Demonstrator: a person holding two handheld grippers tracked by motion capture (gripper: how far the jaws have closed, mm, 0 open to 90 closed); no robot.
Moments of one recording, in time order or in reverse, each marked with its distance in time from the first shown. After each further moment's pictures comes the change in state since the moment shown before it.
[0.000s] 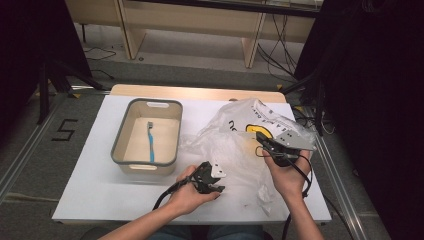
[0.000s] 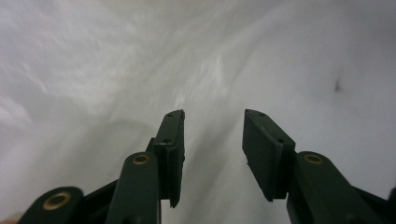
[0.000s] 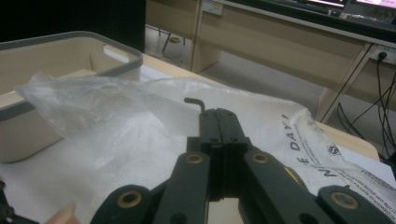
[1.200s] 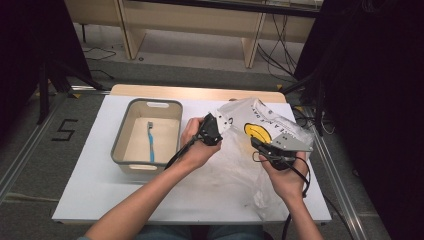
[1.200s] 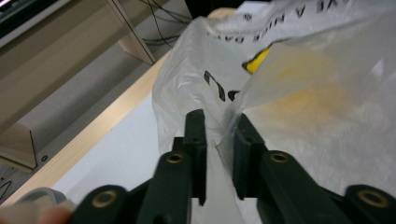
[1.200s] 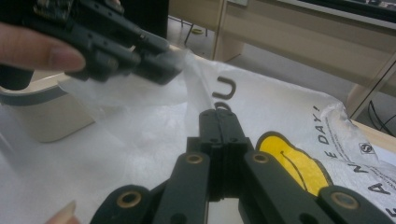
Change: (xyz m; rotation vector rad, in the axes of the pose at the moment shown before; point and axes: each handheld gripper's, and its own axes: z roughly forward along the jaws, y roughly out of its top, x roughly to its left) left arm 0.070 0.091 -0.025 -0.191 0.407 0.079; right arm 0.006 -0.004 0.001 0.032 0.097 -0.014
